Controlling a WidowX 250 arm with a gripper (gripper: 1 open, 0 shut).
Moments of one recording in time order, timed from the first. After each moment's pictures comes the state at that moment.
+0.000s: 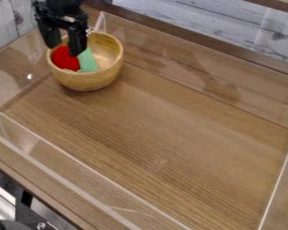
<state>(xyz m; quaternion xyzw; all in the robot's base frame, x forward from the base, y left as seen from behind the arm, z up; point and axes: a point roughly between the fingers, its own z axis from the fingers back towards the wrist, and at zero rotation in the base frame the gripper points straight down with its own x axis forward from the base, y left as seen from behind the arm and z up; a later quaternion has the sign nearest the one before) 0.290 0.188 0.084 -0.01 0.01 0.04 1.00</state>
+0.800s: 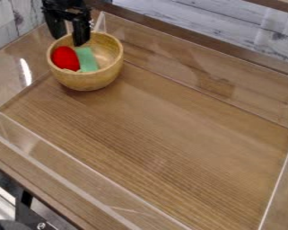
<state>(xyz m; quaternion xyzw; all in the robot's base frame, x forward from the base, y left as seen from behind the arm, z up) 0.319 0.207 0.079 -0.02 0.02 0.03 1.00</state>
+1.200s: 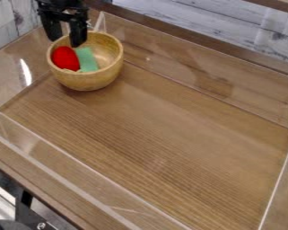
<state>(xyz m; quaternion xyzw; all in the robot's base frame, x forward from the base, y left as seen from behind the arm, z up) 0.312 0.209 0.082 -0.02 0.04 0.07 1.00</state>
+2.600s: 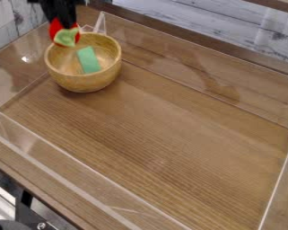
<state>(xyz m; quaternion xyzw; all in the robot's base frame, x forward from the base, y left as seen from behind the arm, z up) 0.295 0.186 0.137 -0.06 -0.04 0.11 0.99</state>
